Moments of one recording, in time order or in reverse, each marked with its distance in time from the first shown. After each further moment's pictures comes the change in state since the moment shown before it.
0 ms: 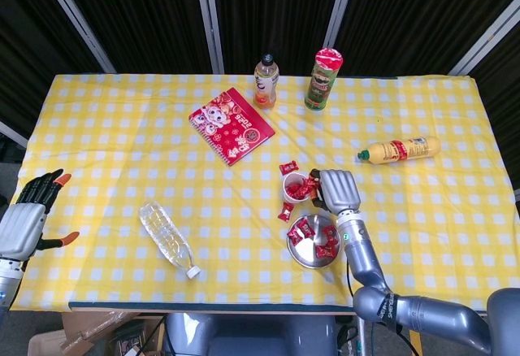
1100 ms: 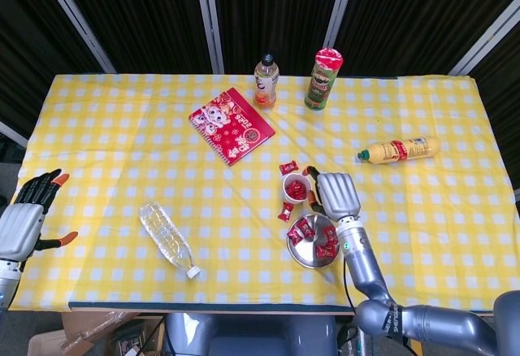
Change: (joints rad) left arm 0.006 0.001 0.001 0.005 0.005 0.011 -0.005; right arm -0.025 0.043 -0.037 -0.121 -0.090 0.107 -0.019
